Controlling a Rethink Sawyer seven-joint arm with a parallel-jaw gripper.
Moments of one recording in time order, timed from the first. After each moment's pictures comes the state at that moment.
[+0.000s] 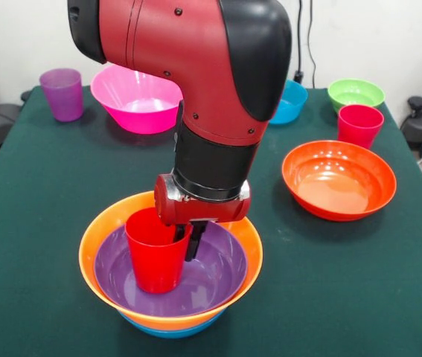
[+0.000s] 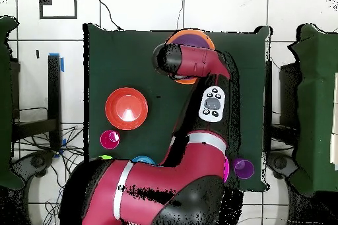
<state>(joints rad) -0.12 -0.23 -0.21 1.01 0.02 0.66 1.30</state>
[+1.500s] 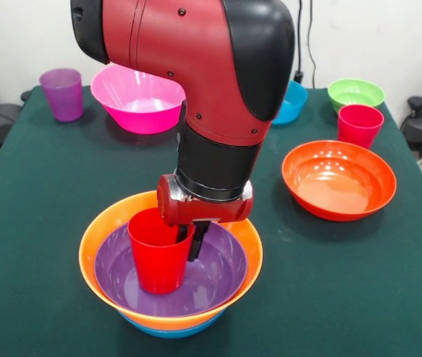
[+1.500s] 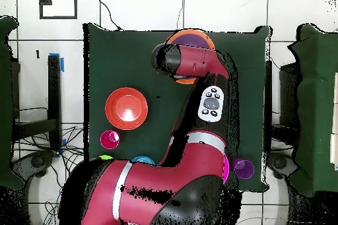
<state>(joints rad) -0.11 -0.23 -0.21 1.01 0.02 0.66 1.30</state>
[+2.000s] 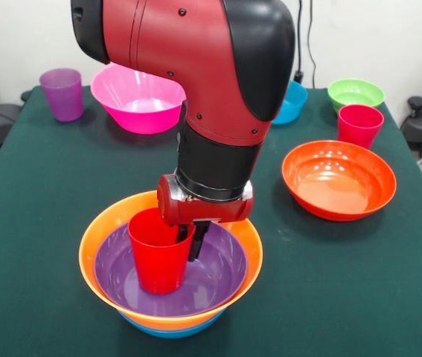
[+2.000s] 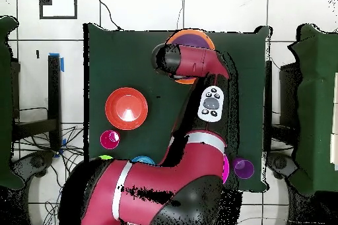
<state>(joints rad) -0.11 -0.23 -0.21 1.01 0.02 0.66 1.30</state>
